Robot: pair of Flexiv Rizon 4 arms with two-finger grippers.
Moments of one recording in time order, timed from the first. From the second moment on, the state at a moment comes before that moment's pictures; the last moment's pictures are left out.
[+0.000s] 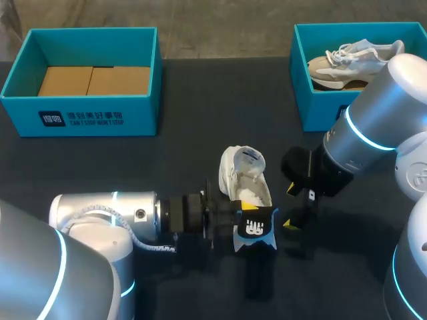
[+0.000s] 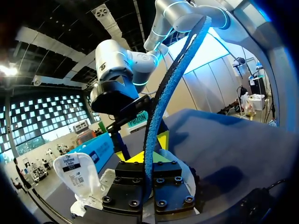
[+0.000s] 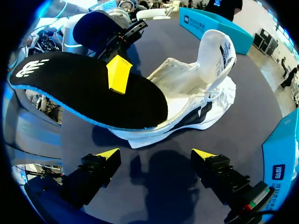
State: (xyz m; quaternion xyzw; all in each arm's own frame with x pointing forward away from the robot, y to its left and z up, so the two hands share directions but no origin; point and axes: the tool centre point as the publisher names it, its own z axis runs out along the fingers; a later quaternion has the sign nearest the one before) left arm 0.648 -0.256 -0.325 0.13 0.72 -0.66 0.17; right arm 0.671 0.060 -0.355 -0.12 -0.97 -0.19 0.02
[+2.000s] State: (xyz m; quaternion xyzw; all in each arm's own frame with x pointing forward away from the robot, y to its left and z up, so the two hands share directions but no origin) left arm 0.677 -0.257 -0.351 0.13 0.76 -0.61 0.19; right arm 0.671 0.060 -0.355 -0.12 -0.97 -0.19 0.02
